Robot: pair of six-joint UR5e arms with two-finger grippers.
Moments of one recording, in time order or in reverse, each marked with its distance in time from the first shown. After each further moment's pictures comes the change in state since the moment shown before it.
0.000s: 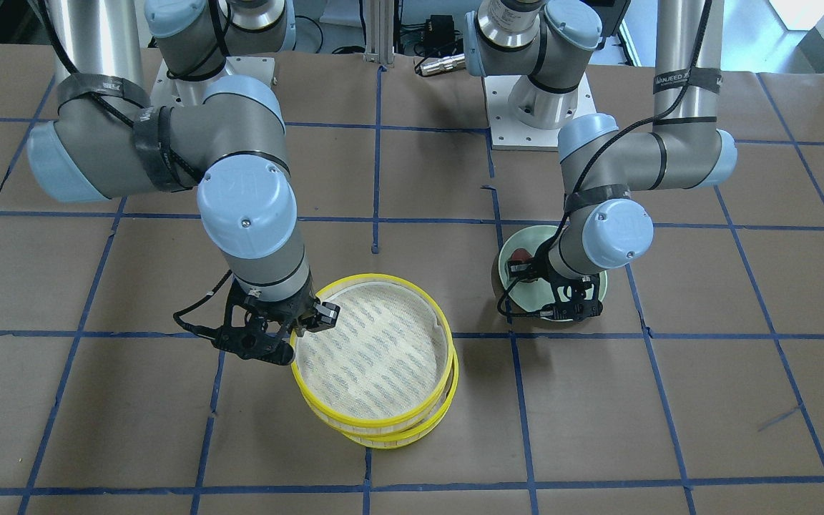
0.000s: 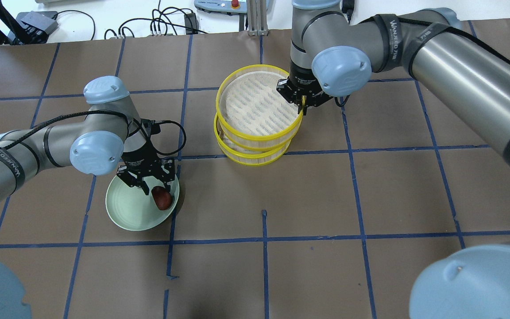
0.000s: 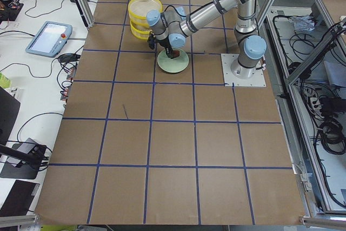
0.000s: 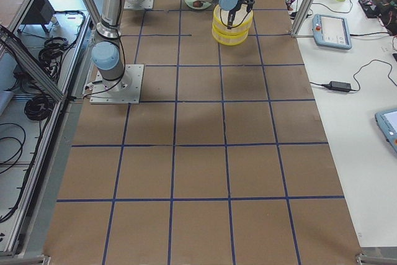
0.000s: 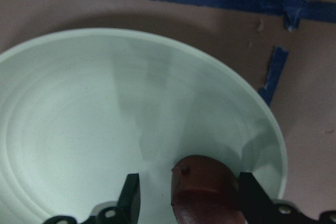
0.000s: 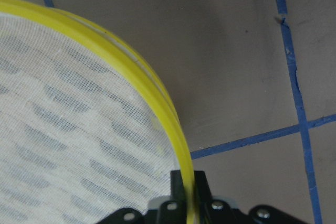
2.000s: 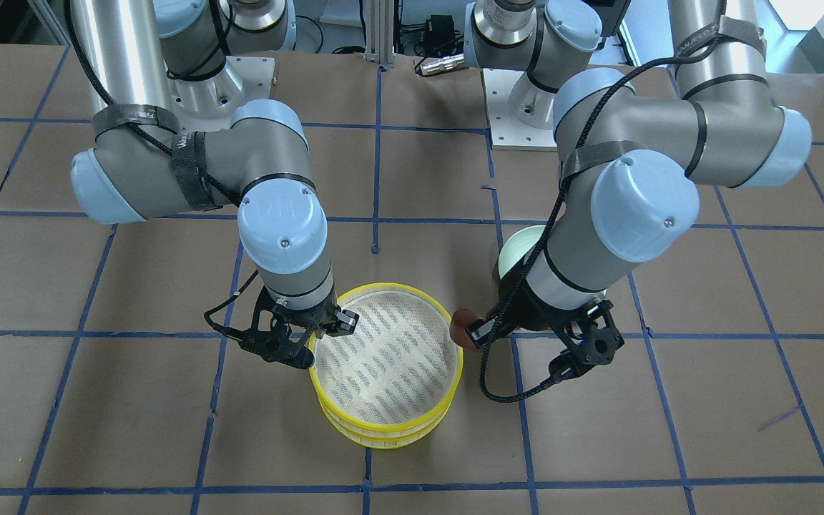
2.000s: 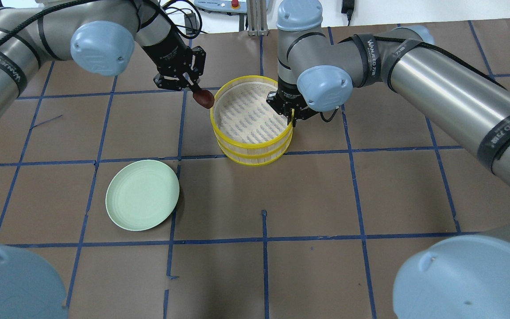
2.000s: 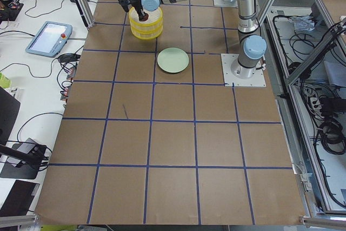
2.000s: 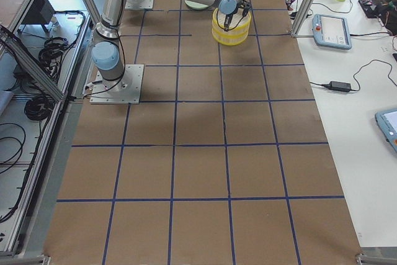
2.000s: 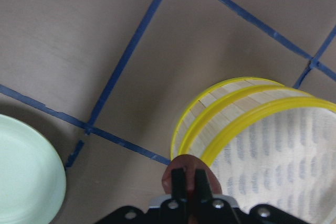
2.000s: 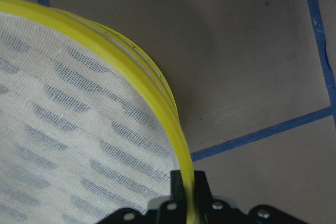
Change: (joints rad) left arm -0.160 -0.079 0.547 -0.129 -0.218 -0.629; right arm 0.026 0.034 0.033 -0.045 0.008 0.089
